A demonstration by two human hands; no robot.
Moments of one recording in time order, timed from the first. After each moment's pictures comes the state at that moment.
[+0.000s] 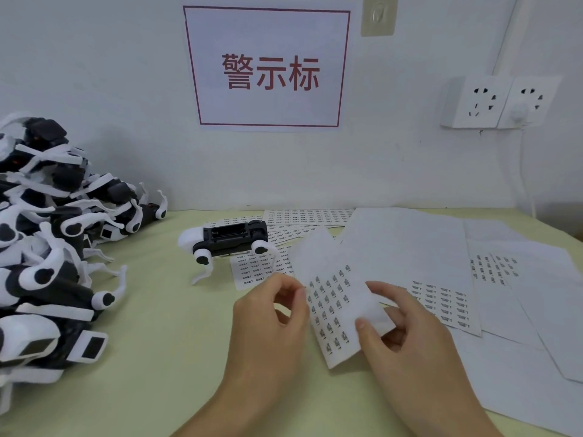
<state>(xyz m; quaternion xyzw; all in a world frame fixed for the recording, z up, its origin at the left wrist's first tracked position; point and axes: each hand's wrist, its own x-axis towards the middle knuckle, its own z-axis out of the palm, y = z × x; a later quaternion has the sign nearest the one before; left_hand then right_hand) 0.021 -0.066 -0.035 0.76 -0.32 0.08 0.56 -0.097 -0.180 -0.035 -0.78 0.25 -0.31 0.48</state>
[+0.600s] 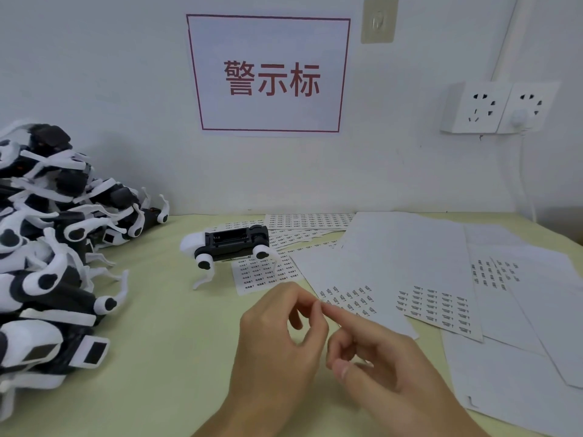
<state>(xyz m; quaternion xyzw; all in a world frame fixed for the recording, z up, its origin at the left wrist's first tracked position) 0.011 -0.064 -0.034 0.72 -0.40 0.21 0.52 -0.102 -0.161 -0.020 -0.75 0.07 -0.18 0.63</state>
